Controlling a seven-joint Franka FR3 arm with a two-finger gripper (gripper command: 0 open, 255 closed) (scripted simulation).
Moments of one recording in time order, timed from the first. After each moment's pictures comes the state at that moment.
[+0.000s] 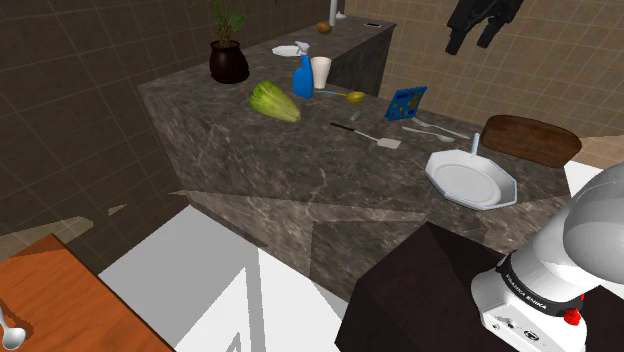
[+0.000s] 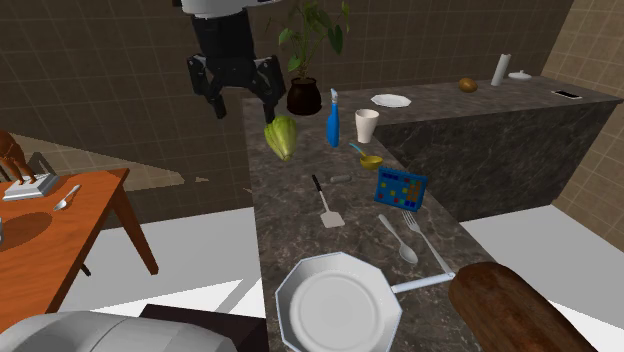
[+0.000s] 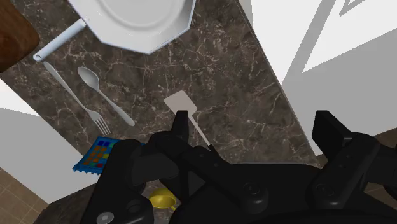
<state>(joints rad) 0.00 -0.75 -0.06 -2.26 -0.09 1.64 0.12</state>
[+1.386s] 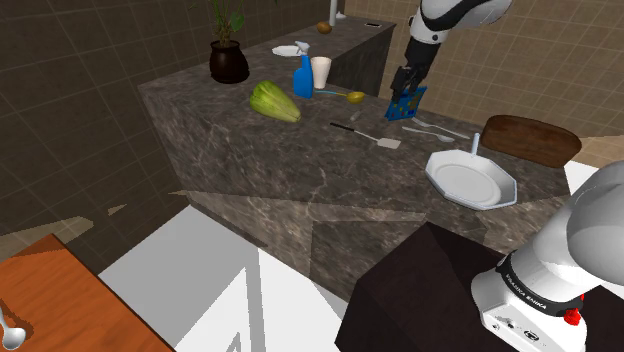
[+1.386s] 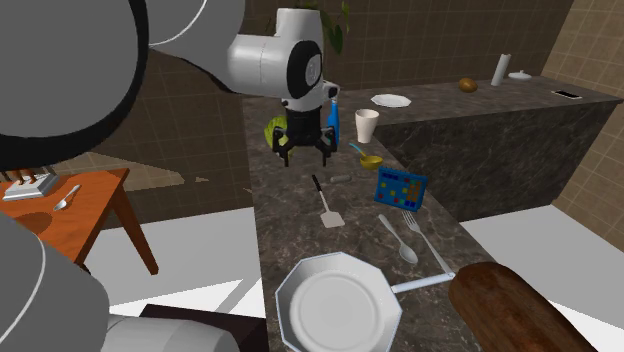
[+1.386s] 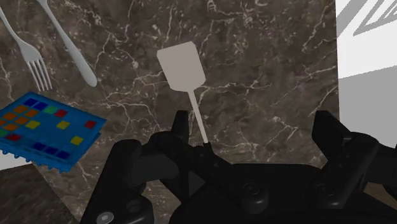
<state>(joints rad) 0.07 -0.21 -0.30 -2.26 -0.06 2.16 -0.31</state>
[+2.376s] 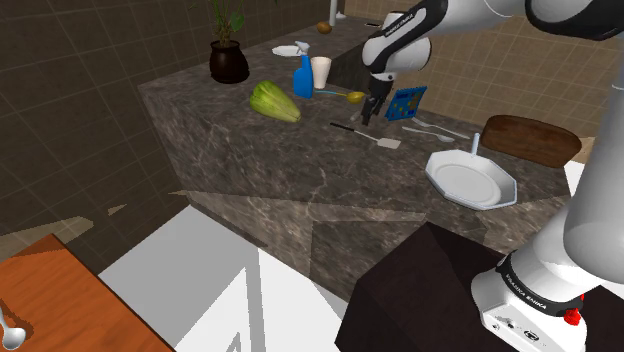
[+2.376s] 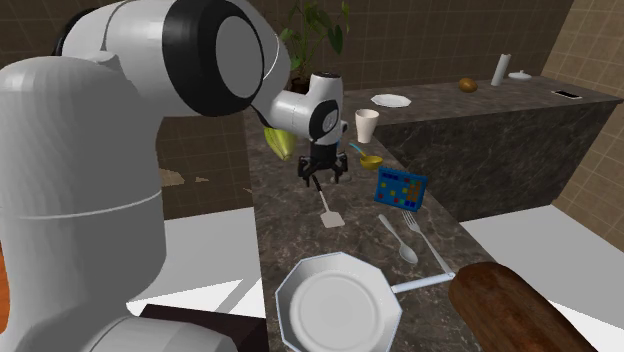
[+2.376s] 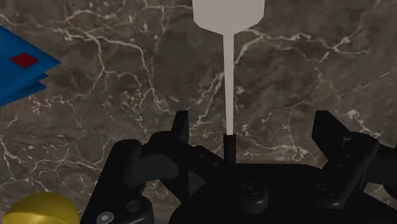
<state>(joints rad) 0.02 0.38 -0.30 -1.92 0.20 2.33 -0.70</state>
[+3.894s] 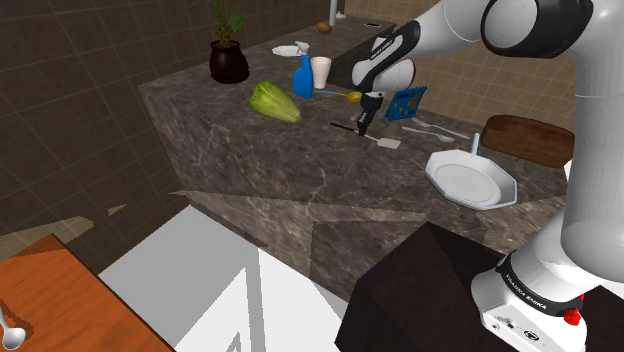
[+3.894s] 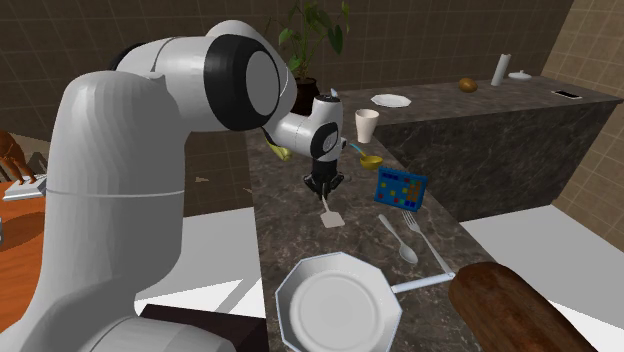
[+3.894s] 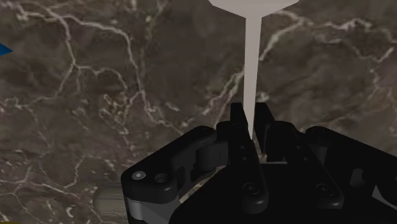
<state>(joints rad) -0.02 0.55 -0.25 -1.83 0.25 2.41 -0.76</state>
